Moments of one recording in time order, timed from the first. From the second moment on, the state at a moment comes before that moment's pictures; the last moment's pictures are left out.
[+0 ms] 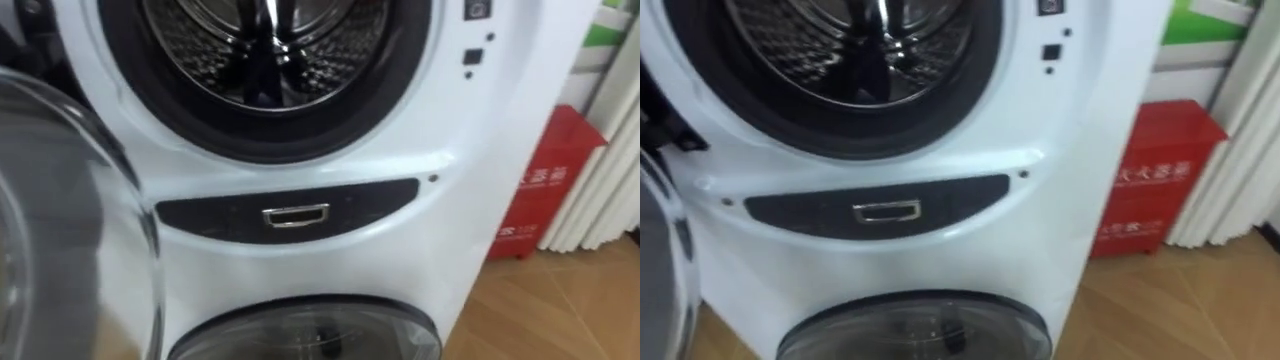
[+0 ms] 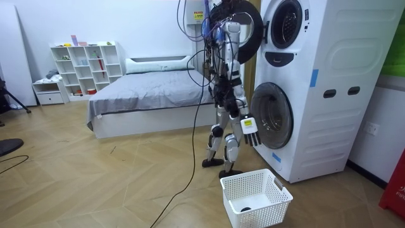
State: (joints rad) left arm 0.23 0.22 0.03 1.12 -0.14 0.01 0.12; right arm 0.09 -0.24 0.03 1.19 0.30 0.00 -0.07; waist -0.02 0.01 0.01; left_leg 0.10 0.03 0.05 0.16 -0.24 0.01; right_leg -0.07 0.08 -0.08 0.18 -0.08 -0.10
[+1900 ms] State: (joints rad) left arm 0.16 0.19 0.04 1.15 0.06 -0.03 0.18; right arm 0.18 -0.24 -0.06 1.21 0.28 -0.01 -0.02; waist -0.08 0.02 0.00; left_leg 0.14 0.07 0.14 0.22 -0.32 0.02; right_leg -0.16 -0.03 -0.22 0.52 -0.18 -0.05
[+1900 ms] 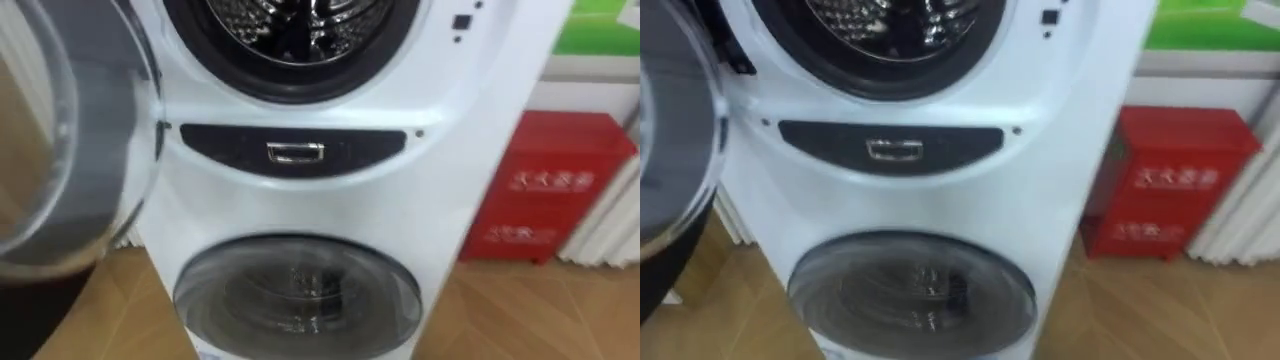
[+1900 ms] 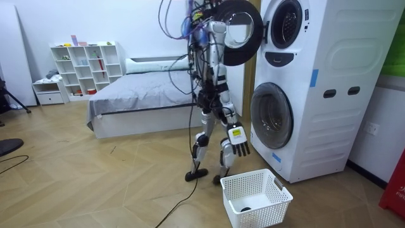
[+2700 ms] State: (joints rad) left arm 0.16 0.33 0.38 1.06 -0.27 0.00 0.23; right arm 0.19 -0.27 -0.24 1.22 0.26 -0.03 0.01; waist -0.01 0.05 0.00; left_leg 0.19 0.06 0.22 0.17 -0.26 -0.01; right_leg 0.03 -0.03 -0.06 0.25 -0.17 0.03
